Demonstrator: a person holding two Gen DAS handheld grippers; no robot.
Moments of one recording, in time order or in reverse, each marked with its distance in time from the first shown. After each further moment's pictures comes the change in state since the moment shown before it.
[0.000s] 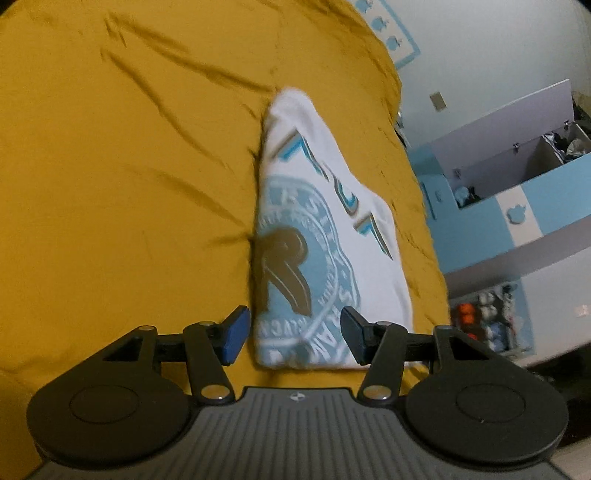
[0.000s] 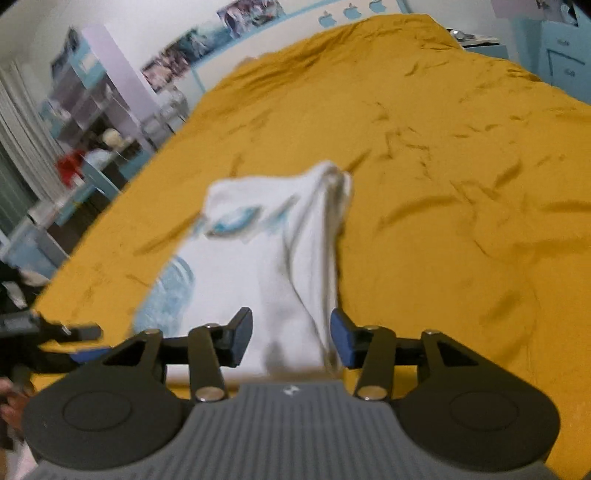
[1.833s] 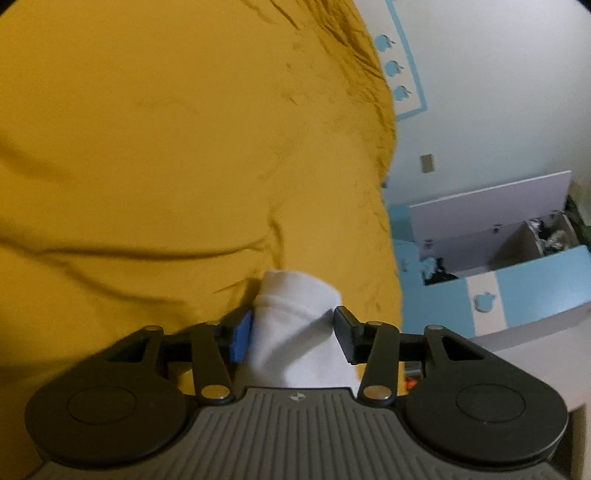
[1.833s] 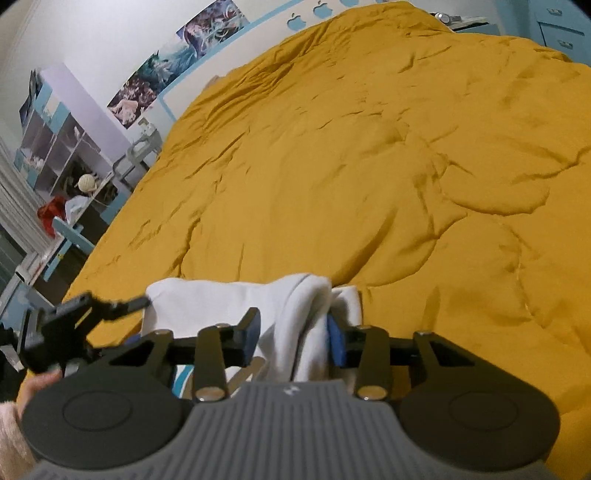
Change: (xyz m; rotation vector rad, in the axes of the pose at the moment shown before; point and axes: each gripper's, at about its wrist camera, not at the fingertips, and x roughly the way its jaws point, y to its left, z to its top) left arm 0.157 0.049 0.197 -0.153 -0.079 -0.213; right arm 0.161 -0.044 0.132 0.126 -0.069 0.003
